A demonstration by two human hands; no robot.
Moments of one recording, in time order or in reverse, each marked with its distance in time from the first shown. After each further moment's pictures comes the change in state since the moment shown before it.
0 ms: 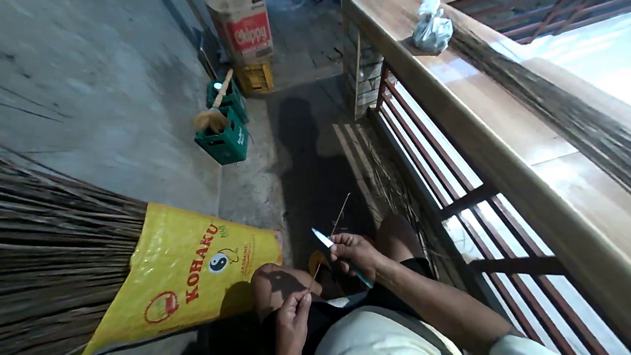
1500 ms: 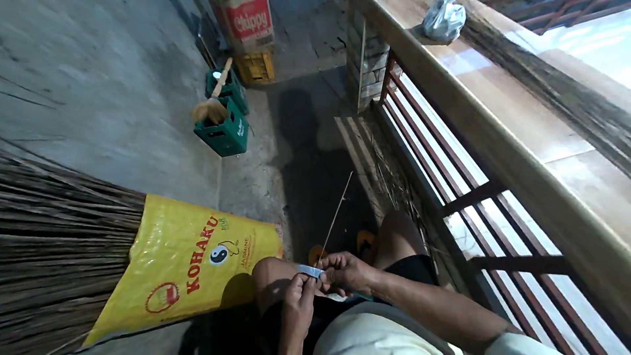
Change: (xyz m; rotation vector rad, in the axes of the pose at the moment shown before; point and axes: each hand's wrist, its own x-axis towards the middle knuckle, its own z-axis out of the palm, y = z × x) left_hand 0.024 0.012 0.019 -0.116 -0.038 0.053; right_hand -0.005 0.030 0.021 -0.159 -0.260 0.082
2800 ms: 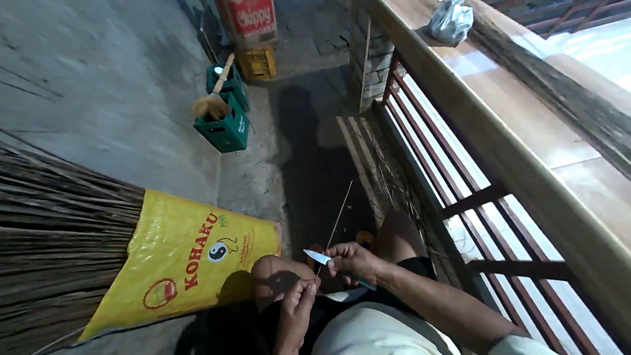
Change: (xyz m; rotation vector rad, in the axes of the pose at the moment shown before) left_hand -0.011 -0.005 -0.016 -0.112 -0.094 -0.206; right_hand 0.001 -0.011 -0.019 0.003 0.088 -0.032
